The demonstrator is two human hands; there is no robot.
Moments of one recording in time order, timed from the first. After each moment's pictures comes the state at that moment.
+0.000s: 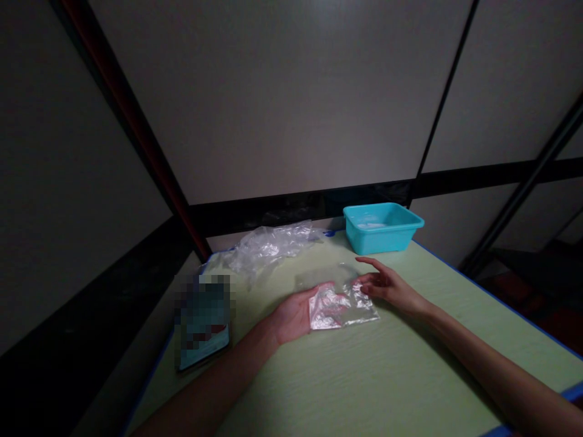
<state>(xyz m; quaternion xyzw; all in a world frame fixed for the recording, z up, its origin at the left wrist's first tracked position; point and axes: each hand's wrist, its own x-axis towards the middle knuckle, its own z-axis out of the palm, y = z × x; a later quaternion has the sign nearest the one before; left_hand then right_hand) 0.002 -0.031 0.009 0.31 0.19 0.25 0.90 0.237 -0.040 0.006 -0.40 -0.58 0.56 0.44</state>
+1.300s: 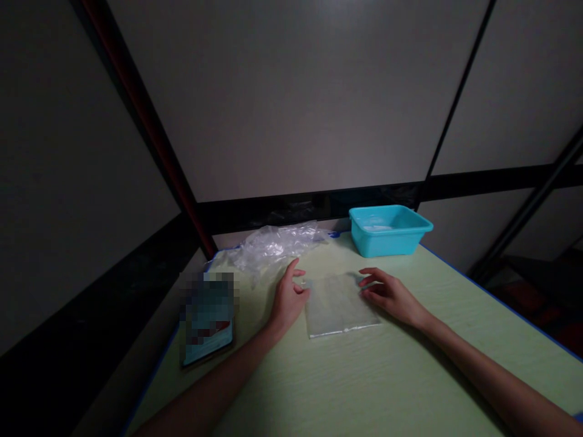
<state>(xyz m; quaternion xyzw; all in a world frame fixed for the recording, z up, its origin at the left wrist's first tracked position) -0.006 -0.007 -0.014 0.63 0.51 0.49 0.32 0.231 -0.041 -0.003 -0.48 -0.71 0.35 0.38</state>
